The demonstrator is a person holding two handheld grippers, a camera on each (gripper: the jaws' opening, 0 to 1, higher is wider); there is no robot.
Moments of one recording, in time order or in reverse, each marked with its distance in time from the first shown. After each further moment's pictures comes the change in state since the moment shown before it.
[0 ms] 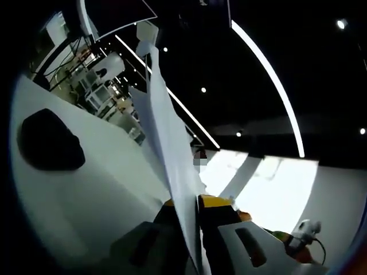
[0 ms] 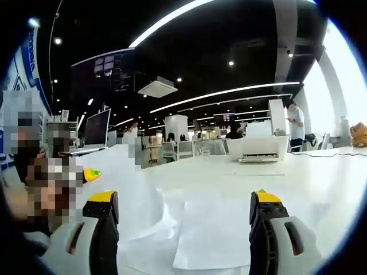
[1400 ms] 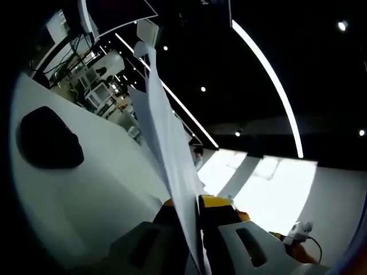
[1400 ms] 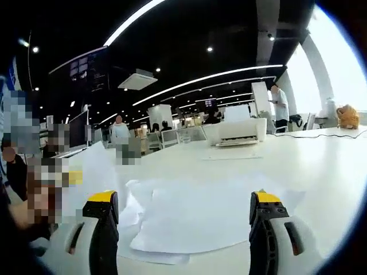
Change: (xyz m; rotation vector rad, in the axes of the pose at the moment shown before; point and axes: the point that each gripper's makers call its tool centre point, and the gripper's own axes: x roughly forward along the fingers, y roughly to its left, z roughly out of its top) left arm -0.001 0.000 0.001 -0.015 0.008 -0.011; right arm -0.025 -0.066 -0.015 0.108 0.100 -0.103
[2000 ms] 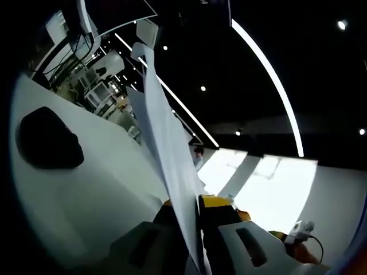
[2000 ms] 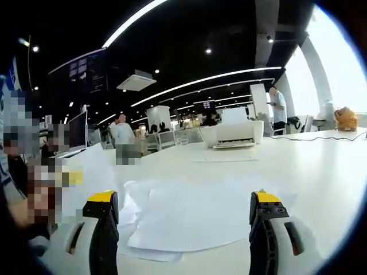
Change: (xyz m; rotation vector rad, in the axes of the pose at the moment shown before) left arm 0.000 -0.001 -0.001 0.007 0.004 0.004; right arm -0.012 -0.002 0.005 -0.021 -0.008 -0.008
